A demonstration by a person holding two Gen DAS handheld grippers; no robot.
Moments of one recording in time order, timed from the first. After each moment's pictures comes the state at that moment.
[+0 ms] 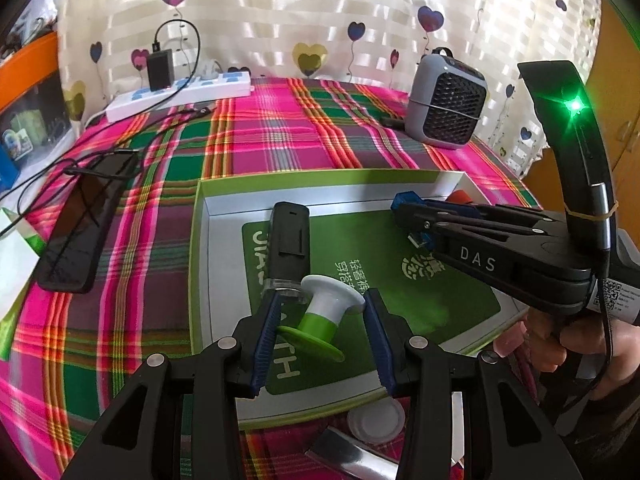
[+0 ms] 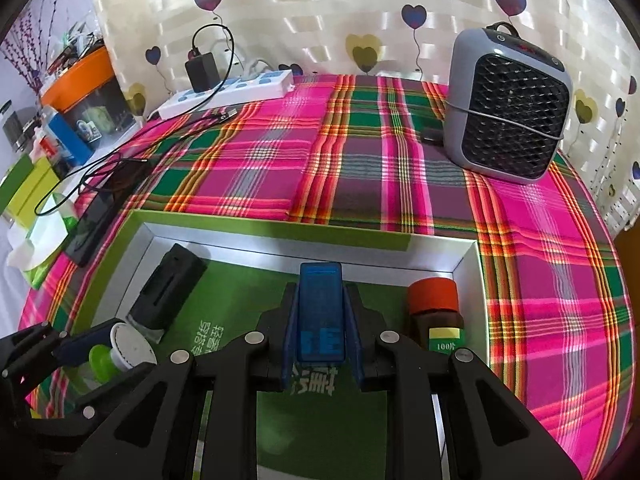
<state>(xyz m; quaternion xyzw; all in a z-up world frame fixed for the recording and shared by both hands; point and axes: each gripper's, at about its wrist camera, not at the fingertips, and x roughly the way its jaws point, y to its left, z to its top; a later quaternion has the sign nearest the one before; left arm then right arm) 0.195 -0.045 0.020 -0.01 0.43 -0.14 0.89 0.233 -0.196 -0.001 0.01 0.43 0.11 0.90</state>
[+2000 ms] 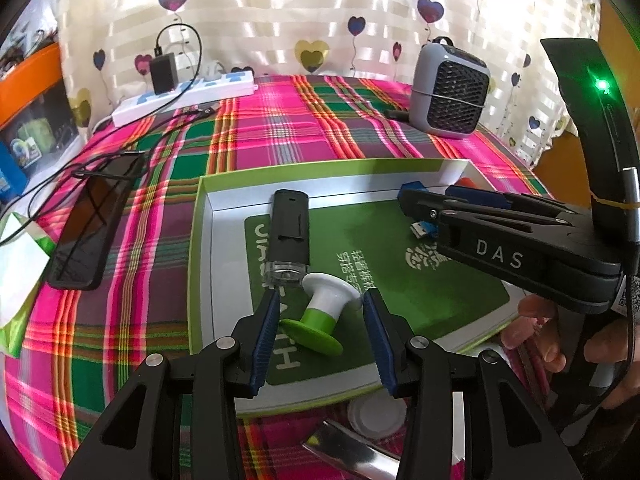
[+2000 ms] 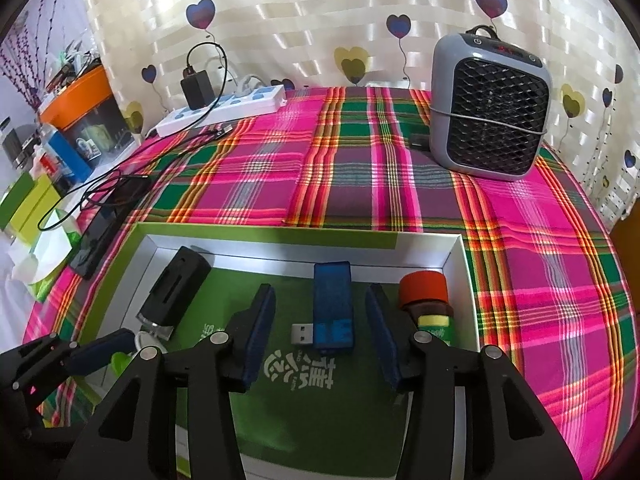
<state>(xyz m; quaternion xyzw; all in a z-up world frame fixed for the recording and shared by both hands) 0.185 -0.049 0.020 0.01 0.43 -0.13 0.89 0.220 -0.198 0.005 0.03 0.41 0.10 0.91</state>
